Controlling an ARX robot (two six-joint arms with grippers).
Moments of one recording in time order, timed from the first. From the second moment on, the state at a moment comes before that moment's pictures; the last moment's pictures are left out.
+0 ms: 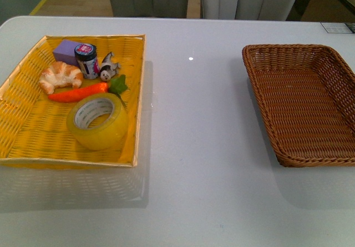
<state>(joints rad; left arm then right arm) 0.00 0.02 0.01 0.00 0.00 -0.01 0.00 0.01 0.02 0.00 0.00 0.00</state>
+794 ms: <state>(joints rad) 0.09 0.39 0.15 -0.06 0.29 -0.38 0.00 0.01 0.02 0.00 0.00 0.00</state>
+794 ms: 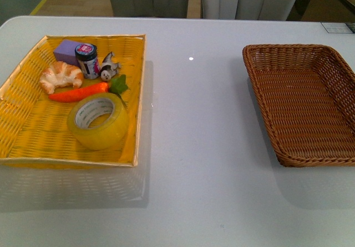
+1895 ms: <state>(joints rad) -0.01 2.22 0.83 0.58 0.18 -0.23 0.00 0.01 0.02 0.00 0.00 0.00</state>
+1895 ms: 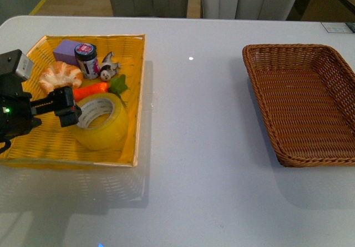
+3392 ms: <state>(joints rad) -0.17 1.78 0.81 0.42 0.13 -0.42 0.00 0.01 0.02 0.00 0.00 0.00</state>
